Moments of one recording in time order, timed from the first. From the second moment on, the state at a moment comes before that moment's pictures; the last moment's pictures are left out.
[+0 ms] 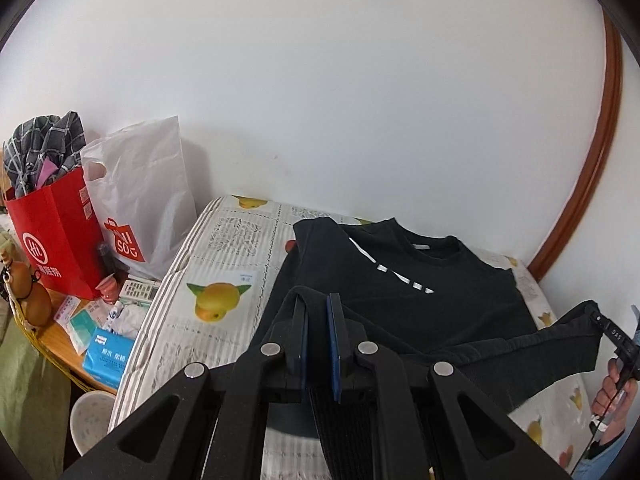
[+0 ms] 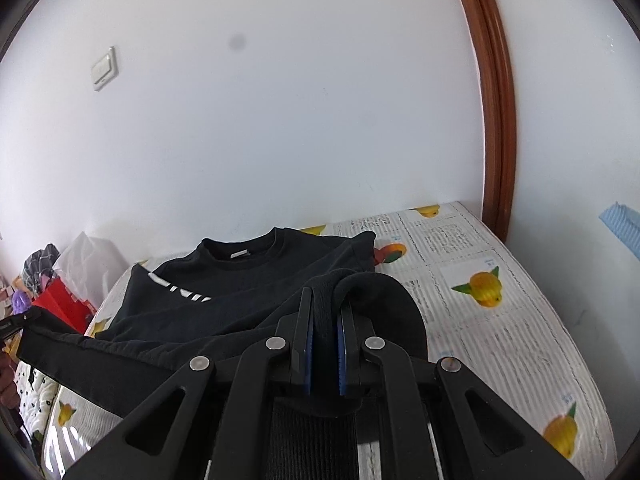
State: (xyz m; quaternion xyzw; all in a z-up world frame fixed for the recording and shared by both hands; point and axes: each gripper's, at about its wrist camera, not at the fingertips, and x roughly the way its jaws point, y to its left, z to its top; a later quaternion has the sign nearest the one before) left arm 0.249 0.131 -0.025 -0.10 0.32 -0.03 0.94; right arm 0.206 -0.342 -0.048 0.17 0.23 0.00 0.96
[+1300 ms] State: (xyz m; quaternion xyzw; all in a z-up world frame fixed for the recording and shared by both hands) left arm 0.231 0.163 -0.119 -0.09 0.45 -0.01 0.89; right arm 0.220 -0.378 -0.138 0.14 0.37 -0.09 0.92
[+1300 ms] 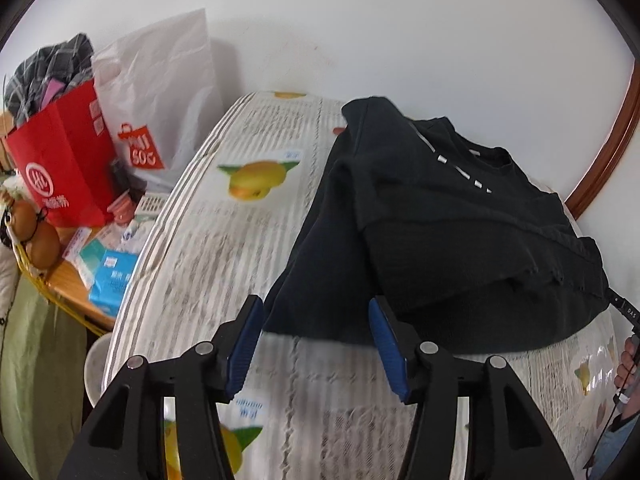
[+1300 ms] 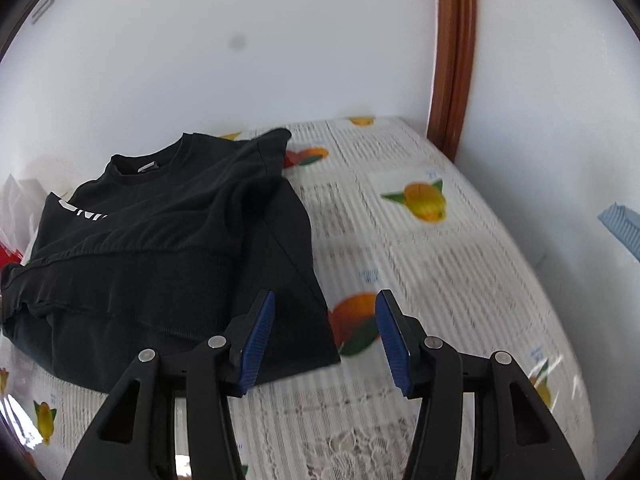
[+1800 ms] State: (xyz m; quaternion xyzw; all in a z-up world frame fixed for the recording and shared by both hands) left arm 0.266 0.164 -0.148 -0.13 0.47 -0.04 0.87; right arm 0.241 -0.383 -0.153 0.21 0.37 -0.08 0.90
